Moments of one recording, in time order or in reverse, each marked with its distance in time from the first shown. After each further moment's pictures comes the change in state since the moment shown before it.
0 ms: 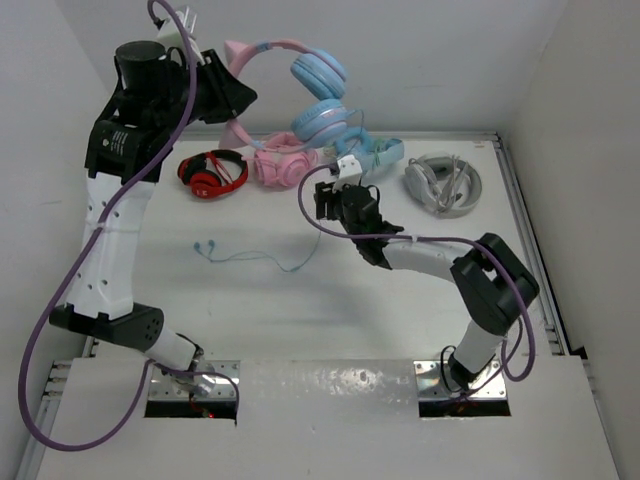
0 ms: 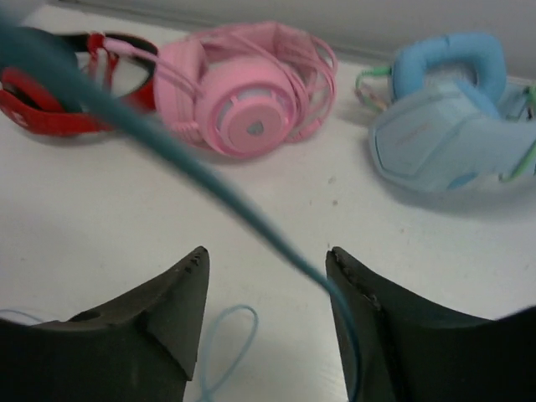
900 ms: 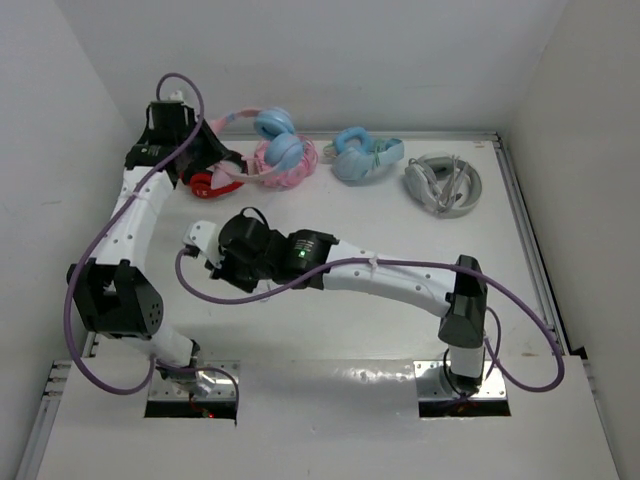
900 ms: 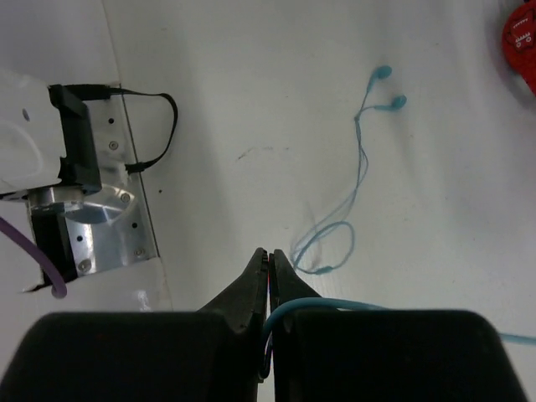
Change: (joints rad) left arm 0.222 0.049 -0.575 0.224 -0.073 -0.128; right arm 0.537 0.191 0.851 -1.112 -0.297 -0.230
